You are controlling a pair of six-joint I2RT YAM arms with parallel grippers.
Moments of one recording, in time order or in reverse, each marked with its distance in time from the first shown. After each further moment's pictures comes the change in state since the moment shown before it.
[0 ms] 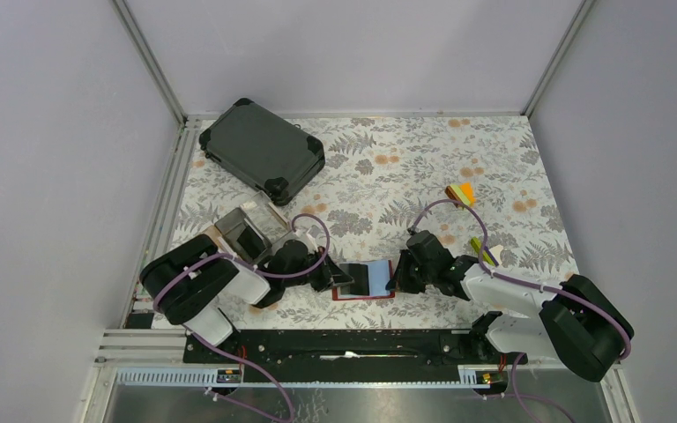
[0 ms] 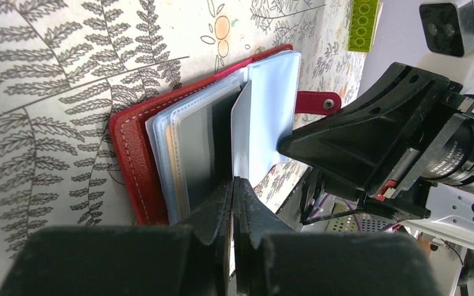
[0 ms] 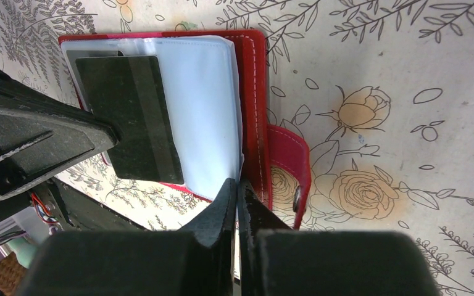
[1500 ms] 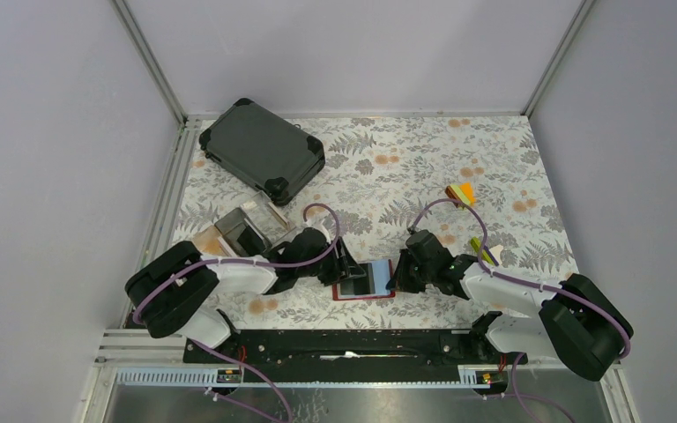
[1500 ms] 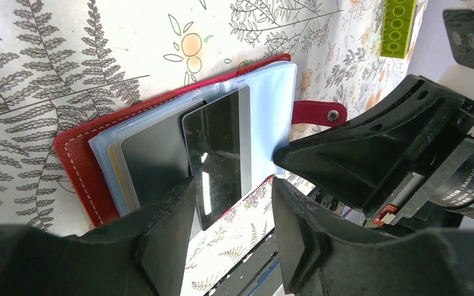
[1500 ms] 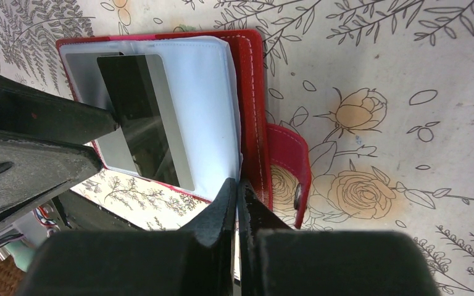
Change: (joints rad) left arm -0.059 -0.100 0.204 -0.444 -0.105 0.068; right arm 0.001 0.004 0.010 -0.013 0.008 0.000
